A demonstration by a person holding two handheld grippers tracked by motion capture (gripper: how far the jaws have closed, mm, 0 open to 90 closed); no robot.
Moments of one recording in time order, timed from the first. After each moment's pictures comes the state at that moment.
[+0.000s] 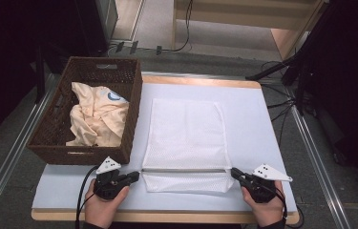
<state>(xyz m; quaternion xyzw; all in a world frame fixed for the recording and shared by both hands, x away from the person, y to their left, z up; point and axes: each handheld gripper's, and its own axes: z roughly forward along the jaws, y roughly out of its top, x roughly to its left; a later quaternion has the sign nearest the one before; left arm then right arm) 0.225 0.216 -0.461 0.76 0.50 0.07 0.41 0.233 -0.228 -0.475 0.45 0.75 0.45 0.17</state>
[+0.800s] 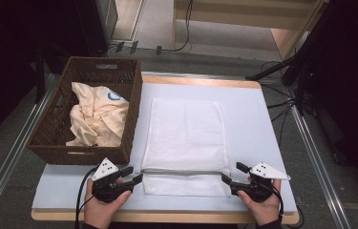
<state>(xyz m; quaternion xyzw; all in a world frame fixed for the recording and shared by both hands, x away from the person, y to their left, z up) 0.218 0.218 -0.461 0.75 0.47 0.11 0.45 0.239 -0.222 -0.477 0.44 0.74 0.49 0.15</state>
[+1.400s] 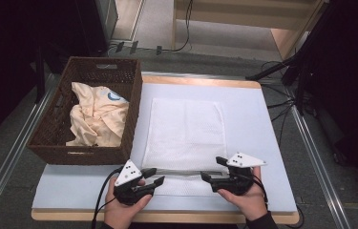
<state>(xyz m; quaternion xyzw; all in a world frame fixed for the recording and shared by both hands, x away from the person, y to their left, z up) 0.216 0.155 -0.454 0.78 0.39 0.10 0.49 0.255 -0.163 -0.443 0.38 0.79 0.47 0.10</state>
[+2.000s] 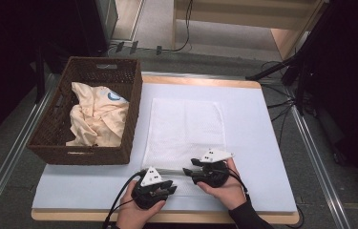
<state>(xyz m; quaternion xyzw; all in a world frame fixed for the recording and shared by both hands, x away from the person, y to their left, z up) 0.219 0.122 -0.478 0.83 0.37 0.05 0.41 0.279 -0.109 -0.468 0.33 0.83 0.43 0.08</state>
